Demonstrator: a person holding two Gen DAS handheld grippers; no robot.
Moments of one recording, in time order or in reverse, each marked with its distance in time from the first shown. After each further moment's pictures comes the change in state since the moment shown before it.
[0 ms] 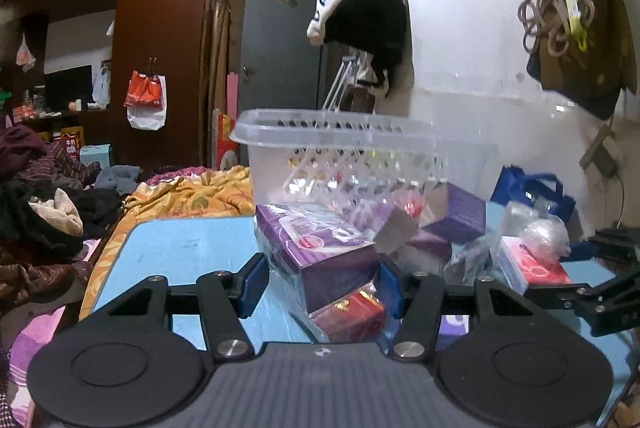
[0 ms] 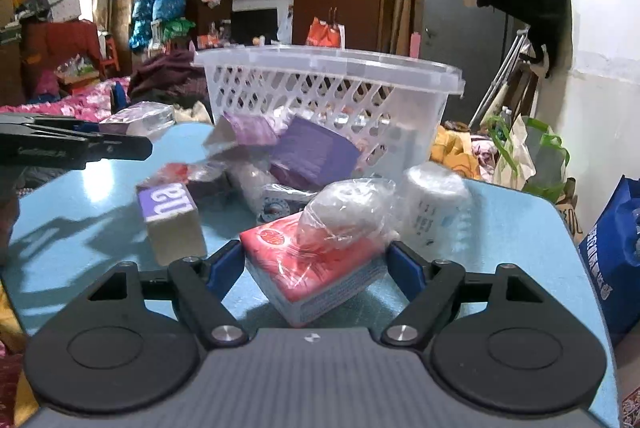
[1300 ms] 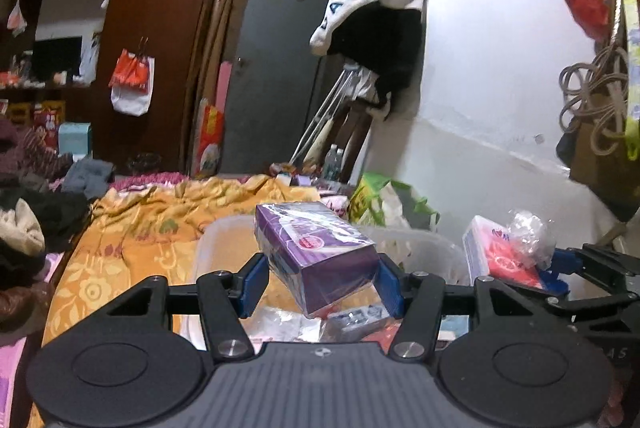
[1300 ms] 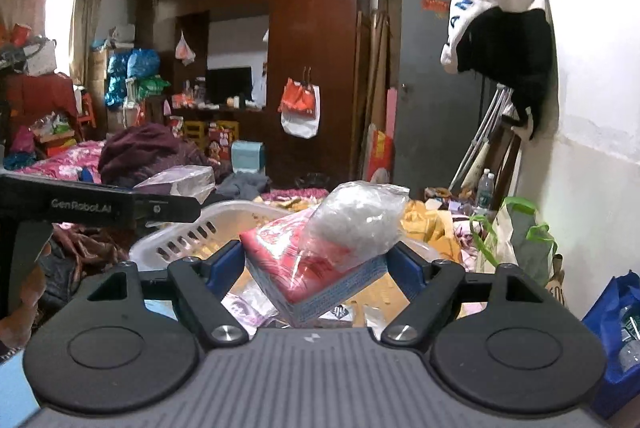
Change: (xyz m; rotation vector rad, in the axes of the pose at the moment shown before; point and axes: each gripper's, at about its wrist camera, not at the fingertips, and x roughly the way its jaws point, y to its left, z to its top) left arm 0.098 0.019 0.131 -0.124 0.050 -0.066; right arm 0.057 -0.025 0.128 0.029 -0.133 -0.080
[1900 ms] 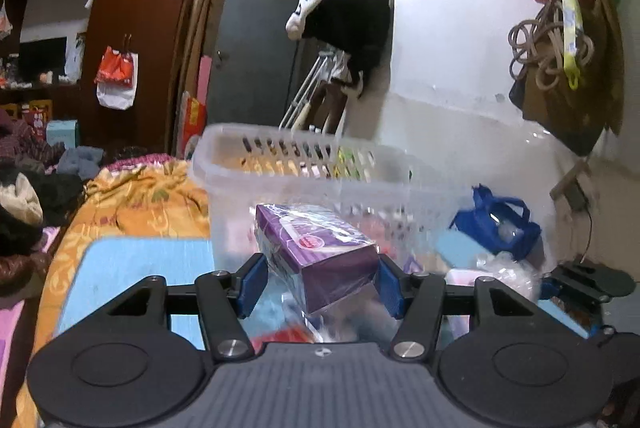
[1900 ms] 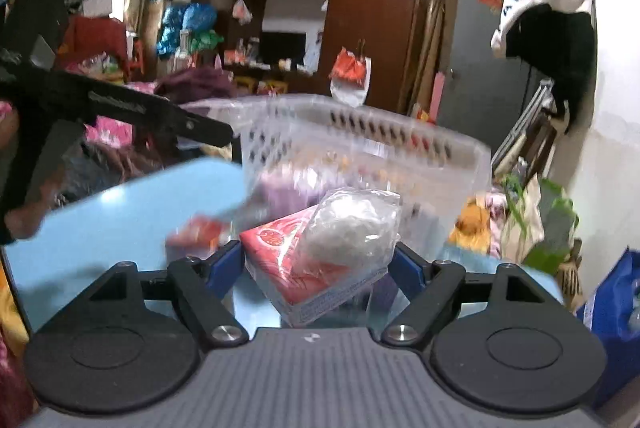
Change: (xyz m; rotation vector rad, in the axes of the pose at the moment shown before) left arm -0.070 -0.004 -0.101 0.051 0.014 -0.058; right arm -0.083 0.043 -0.119 -0.141 0.089 0.128
